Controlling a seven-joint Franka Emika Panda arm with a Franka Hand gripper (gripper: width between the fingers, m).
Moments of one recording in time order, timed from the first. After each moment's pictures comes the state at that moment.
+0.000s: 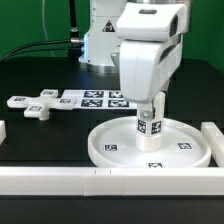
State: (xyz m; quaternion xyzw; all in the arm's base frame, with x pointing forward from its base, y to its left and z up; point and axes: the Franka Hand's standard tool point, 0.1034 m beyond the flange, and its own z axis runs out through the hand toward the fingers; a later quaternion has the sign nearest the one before) arm 0.567 0.044 0.072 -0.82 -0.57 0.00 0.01
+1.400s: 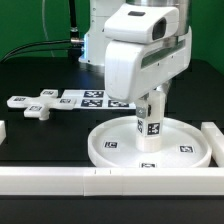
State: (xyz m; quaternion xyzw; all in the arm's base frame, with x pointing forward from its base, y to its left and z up) arm 0.565 0.041 0.070 -0.91 -0.41 0.00 0.01
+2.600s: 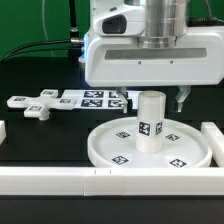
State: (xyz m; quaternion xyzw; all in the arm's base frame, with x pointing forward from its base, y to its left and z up) arm 0.564 0.041 0.070 -1.00 -0.01 0.00 0.01
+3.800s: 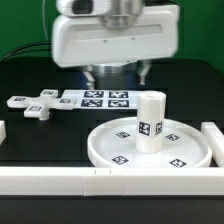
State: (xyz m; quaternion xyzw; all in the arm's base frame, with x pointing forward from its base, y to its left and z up) arm 0.490 -0.039 0.090 -0.99 -0.15 0.00 0.01
